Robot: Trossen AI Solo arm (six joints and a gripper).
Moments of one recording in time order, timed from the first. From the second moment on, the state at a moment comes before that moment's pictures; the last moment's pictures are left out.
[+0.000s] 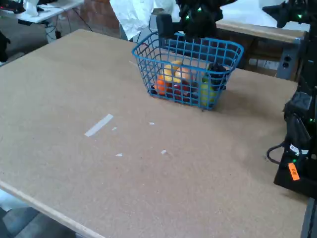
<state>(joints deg) -18.3 95.6 70.2 -15.0 6.5 16.6</state>
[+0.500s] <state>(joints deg) -18.3 97.9 72.6 -13.5 3.2 14.3</state>
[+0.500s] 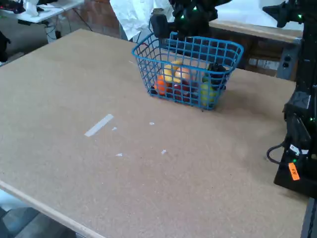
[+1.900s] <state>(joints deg) -21.4 120.4 89.5 -18.9 0.1 24.4</state>
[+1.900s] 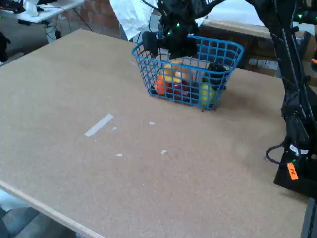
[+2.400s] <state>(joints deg) -21.4 120.4 89.4 -21.4 2.0 27.0</state>
